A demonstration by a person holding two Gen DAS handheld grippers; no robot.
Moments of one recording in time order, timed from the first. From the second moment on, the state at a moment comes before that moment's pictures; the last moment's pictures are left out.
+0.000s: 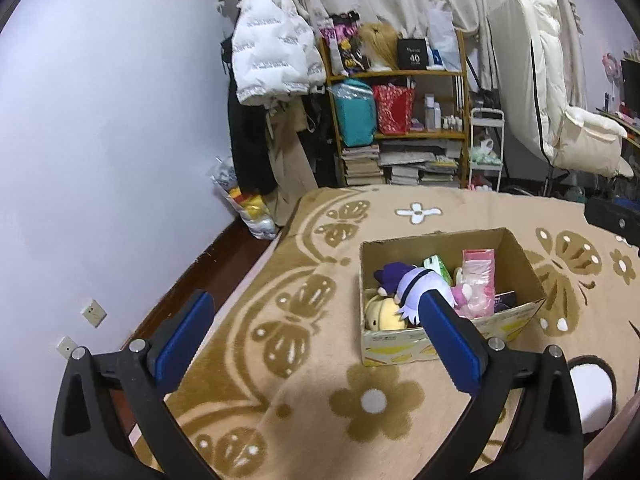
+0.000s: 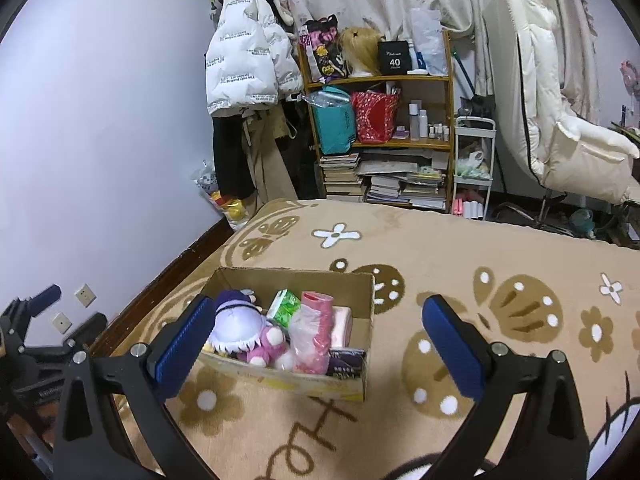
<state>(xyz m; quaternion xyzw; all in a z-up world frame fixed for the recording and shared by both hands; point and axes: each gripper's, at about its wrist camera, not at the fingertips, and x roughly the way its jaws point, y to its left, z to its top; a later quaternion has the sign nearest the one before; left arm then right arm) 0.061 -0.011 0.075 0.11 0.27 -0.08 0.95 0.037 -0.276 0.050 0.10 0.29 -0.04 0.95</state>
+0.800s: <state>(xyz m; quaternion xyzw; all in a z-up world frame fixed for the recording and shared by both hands) 0.012 0.017 0.058 0.09 0.21 -0.07 0.97 -0.034 -0.282 0.025 0.09 0.25 -0.07 0.96</state>
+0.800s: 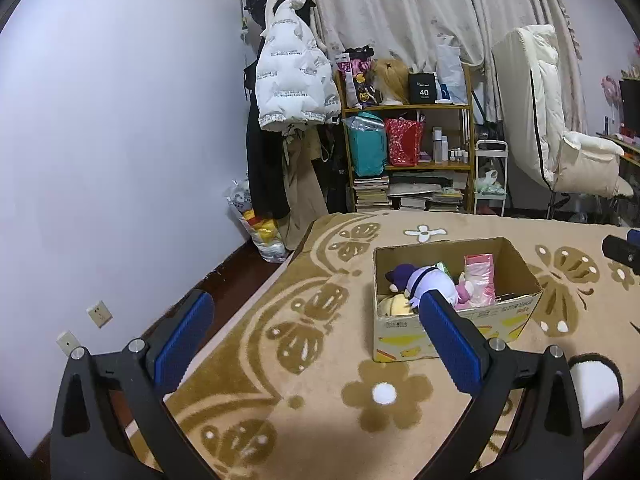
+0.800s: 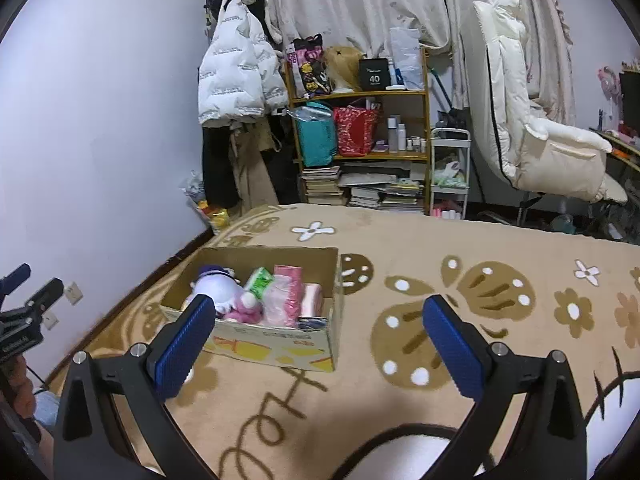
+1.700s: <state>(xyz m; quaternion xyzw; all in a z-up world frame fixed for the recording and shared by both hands) 0.018 0.008 0.018 0.13 0.24 -0.08 0.96 -0.035 -0.299 0.000 0.09 0.25 -0.10 0.96</state>
